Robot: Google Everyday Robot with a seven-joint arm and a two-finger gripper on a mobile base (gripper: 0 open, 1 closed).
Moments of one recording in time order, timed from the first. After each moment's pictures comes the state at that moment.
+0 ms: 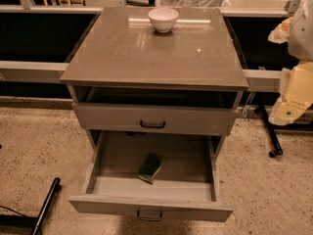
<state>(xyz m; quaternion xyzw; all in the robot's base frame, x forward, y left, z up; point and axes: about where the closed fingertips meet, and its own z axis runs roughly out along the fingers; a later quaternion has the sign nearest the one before) 0.438 -0.215 0.983 -0.60 0.78 -0.04 0.17</state>
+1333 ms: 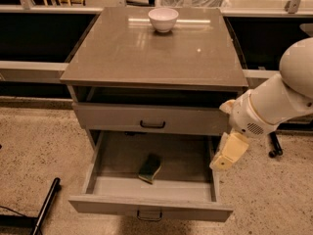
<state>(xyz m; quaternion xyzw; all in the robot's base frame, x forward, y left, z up) 0.452 -0.161 0.796 -0.56 0.79 0.12 0.21</state>
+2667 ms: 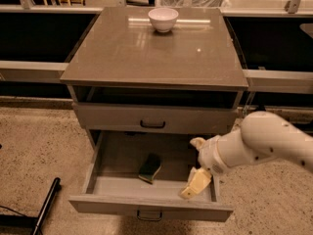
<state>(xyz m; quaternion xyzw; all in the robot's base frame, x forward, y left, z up) 0.446 -0.093 0.659 -0.55 0.77 0.22 0.25</state>
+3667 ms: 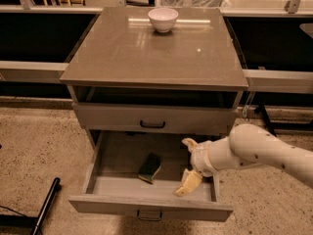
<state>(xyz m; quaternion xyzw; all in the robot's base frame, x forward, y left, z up) 0.476 -0.077 0.608 -0.58 0.73 0.21 0.30</state>
